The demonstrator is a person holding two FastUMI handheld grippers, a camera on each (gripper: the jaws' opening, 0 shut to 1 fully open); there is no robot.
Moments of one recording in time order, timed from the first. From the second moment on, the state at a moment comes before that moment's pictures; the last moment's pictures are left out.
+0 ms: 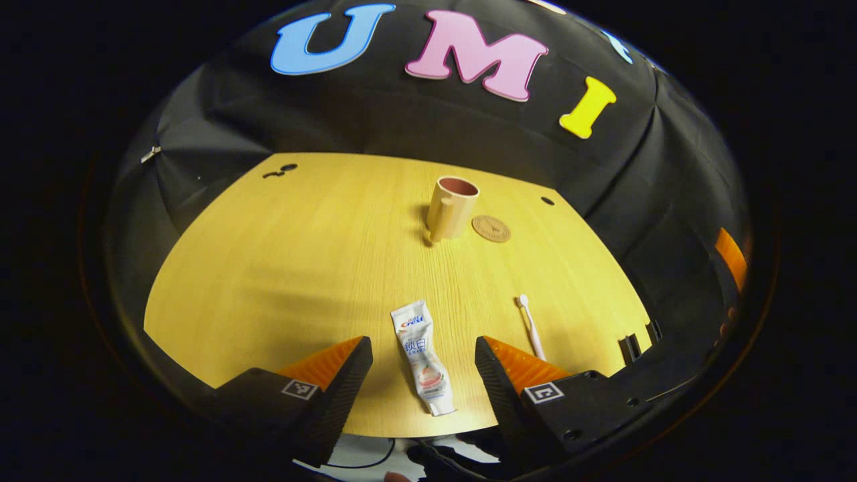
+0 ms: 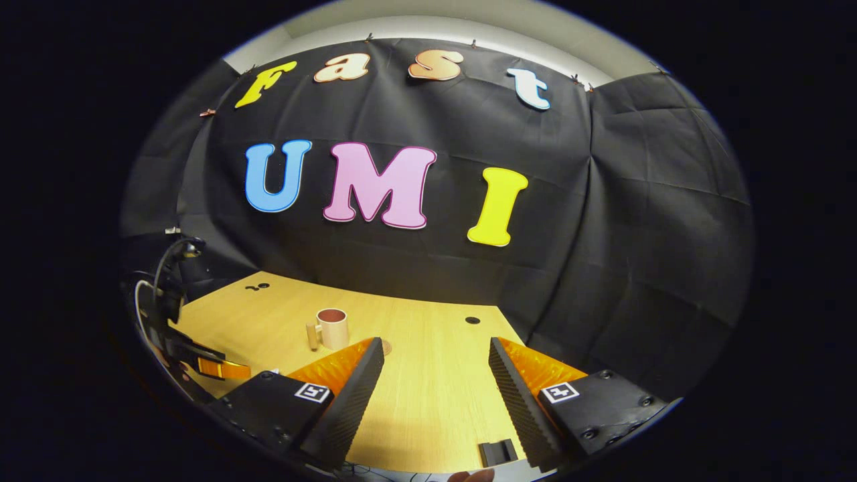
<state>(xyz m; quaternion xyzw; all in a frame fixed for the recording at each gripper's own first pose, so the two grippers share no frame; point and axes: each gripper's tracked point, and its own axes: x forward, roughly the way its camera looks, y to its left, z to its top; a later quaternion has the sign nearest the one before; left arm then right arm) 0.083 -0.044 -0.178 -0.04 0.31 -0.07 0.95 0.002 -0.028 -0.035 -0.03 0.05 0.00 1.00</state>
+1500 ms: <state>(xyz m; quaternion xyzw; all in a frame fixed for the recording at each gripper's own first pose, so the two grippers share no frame) 0.131 -0.040 -0.261 0.04 0.51 -0.03 0.86 0.018 -0.017 -0.105 0.03 0.17 0.03 0.98</state>
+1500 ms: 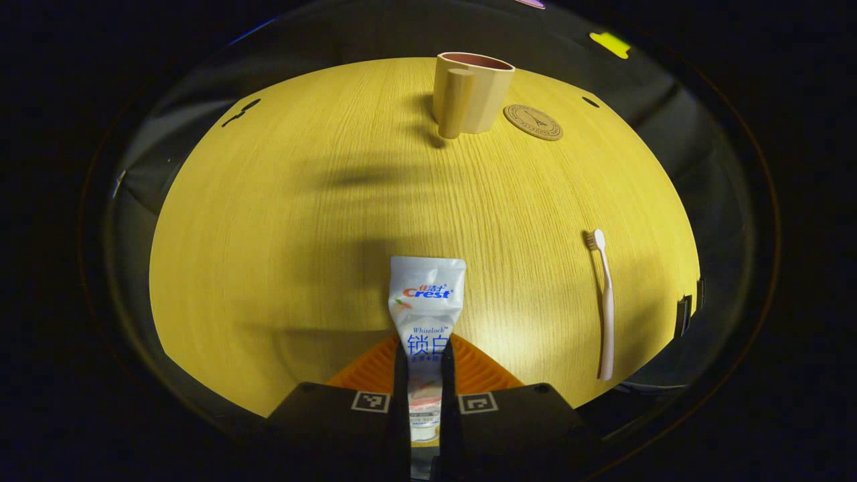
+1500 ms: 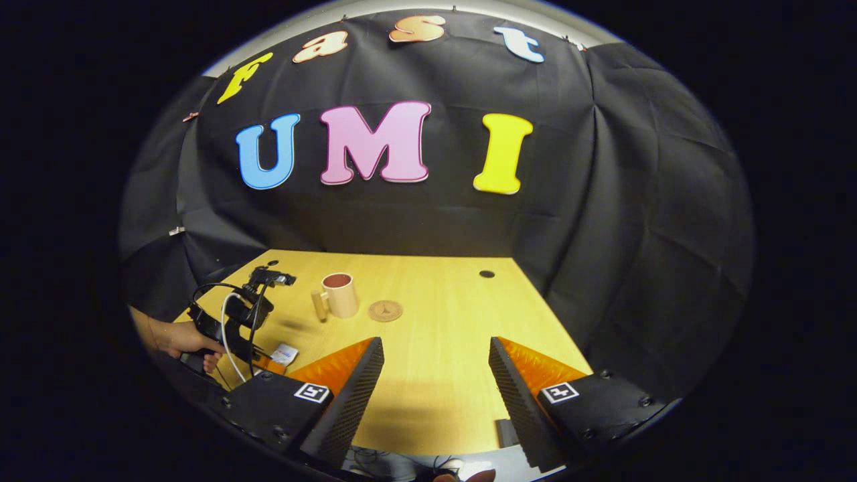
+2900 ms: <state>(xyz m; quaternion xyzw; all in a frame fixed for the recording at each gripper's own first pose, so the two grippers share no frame) -0.003 0.043 -0.213 -0.07 0.44 -0.02 0.89 0.075 0.134 -0.321 -0.03 0.50 0.10 0.86</state>
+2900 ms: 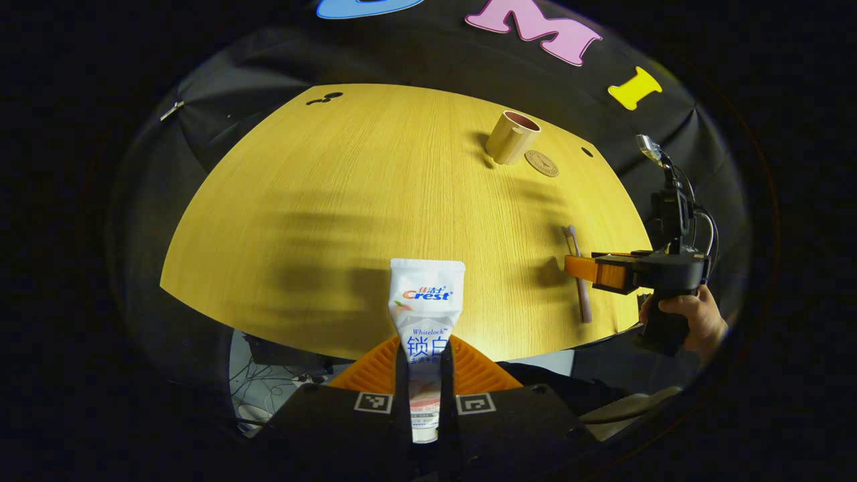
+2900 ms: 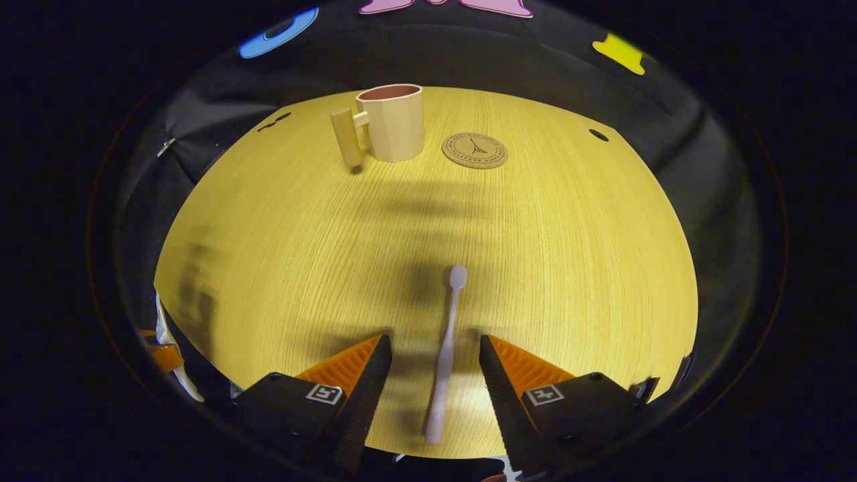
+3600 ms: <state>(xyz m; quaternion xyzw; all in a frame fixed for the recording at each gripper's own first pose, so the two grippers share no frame) -0.016 0.038 -0.223 -0.09 0.45 0.00 0.89 0.067 0.132 -0.328 -0.01 0.56 0.09 0.83</state>
